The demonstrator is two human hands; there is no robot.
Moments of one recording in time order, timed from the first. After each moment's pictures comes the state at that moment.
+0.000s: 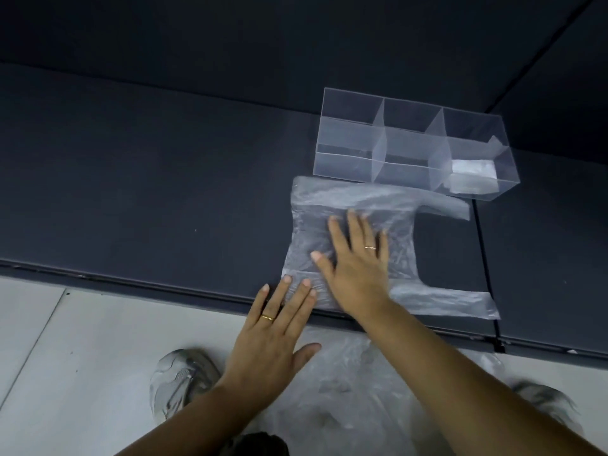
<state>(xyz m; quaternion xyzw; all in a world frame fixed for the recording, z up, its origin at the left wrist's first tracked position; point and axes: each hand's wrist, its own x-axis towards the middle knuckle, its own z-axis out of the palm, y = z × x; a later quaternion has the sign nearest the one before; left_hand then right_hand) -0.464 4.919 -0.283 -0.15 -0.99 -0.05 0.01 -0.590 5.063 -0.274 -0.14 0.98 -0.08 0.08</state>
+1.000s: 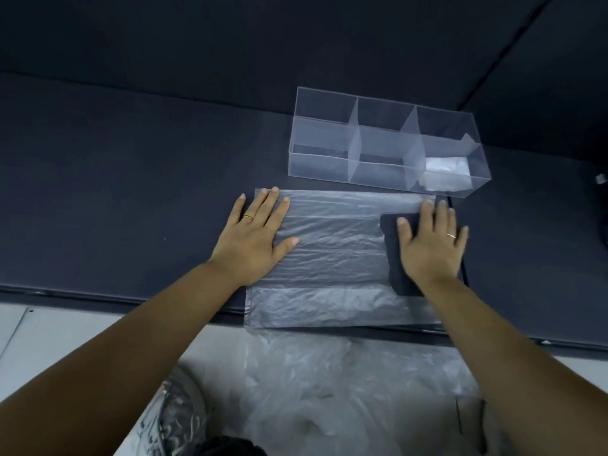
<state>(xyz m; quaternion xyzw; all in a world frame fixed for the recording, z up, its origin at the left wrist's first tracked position) -0.609 4.891 -0.276 -0.09 -0.99 -0.03 -0.09 -0.647 5.185 -0.275 0.10 0.99 -0.05 0.04</state>
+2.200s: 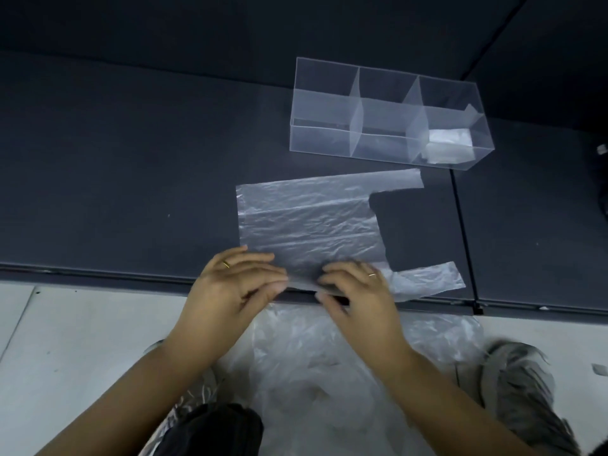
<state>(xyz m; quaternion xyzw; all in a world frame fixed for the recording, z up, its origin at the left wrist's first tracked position) -0.491 4.884 -0.239 -0.15 -0.91 -0.37 0.11 -0.509 5.098 -0.244 -0.19 0.94 -0.29 0.00</state>
